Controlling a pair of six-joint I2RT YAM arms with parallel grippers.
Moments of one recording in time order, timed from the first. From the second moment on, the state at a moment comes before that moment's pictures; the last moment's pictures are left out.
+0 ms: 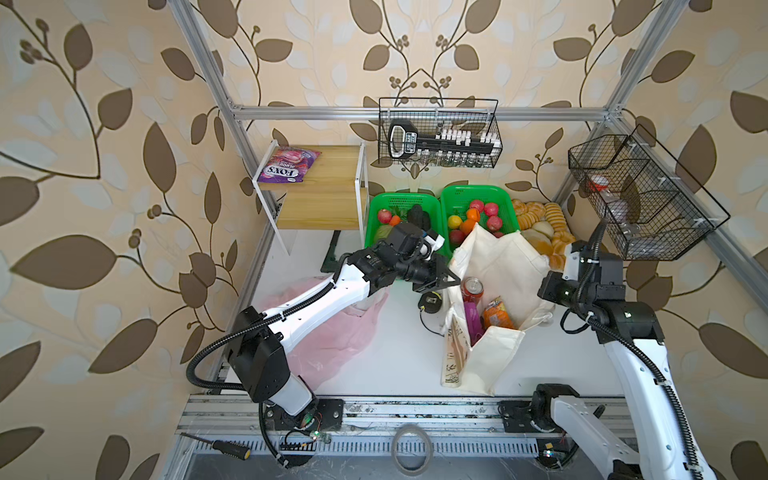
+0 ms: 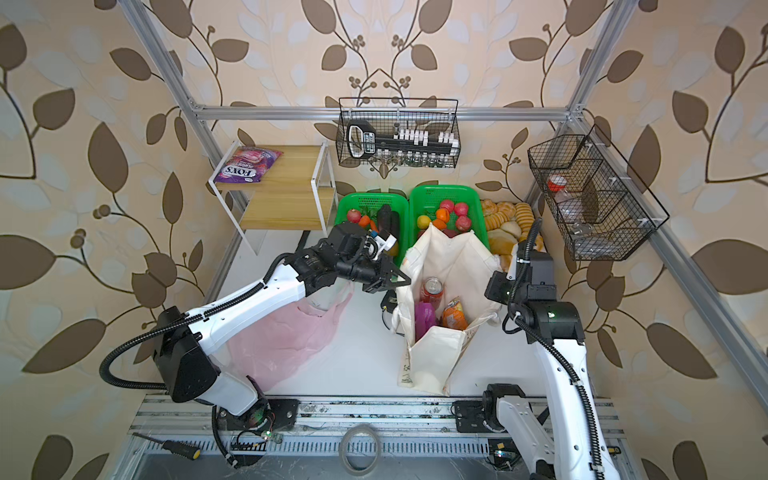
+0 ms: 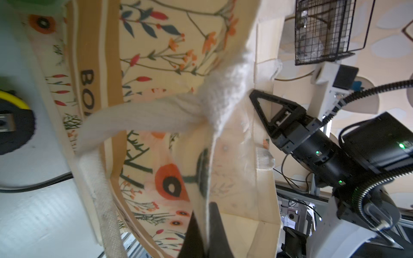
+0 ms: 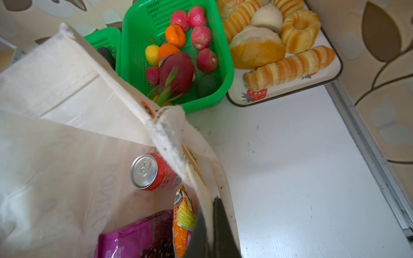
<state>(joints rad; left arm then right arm) -0.79 1.56 1.40 -0.39 0.67 -0.98 -0.10 0.86 1.07 -0.96 0.00 0.29</state>
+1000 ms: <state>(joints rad) -1.00 1.99 1.84 -0.23 0.65 -1.26 -0.43 0.92 1.14 -0.90 0.05 0.09</state>
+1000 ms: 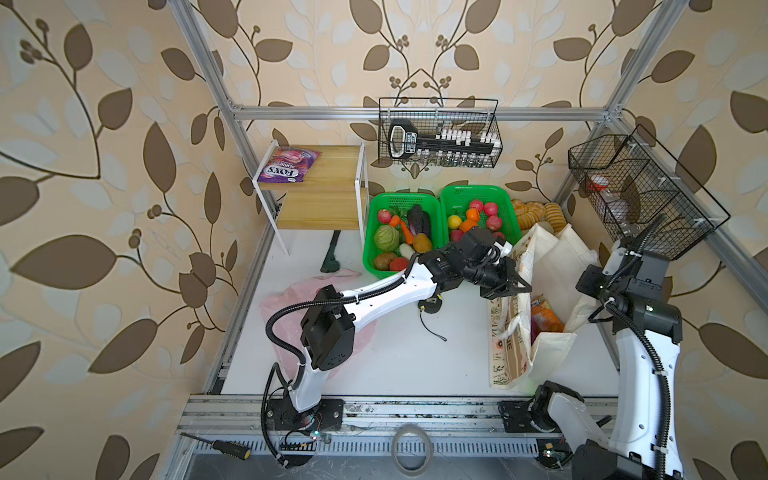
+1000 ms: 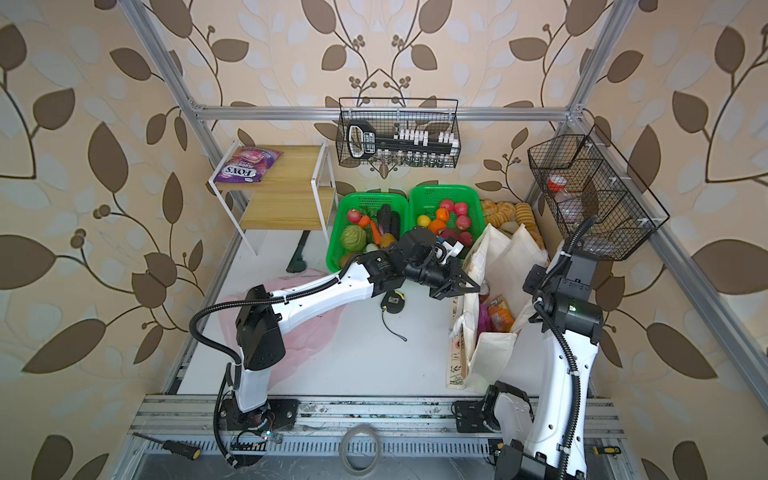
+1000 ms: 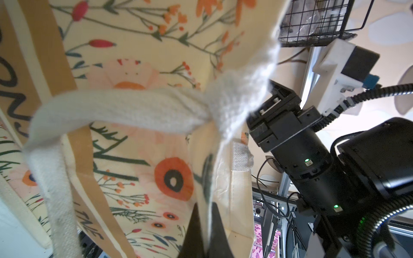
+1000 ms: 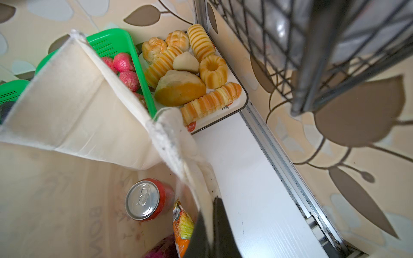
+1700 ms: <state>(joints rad) -1.02 2.15 2.04 -0.19 0.62 -1.37 -0.44 1.04 1.25 -0.82 0.14 -0.01</state>
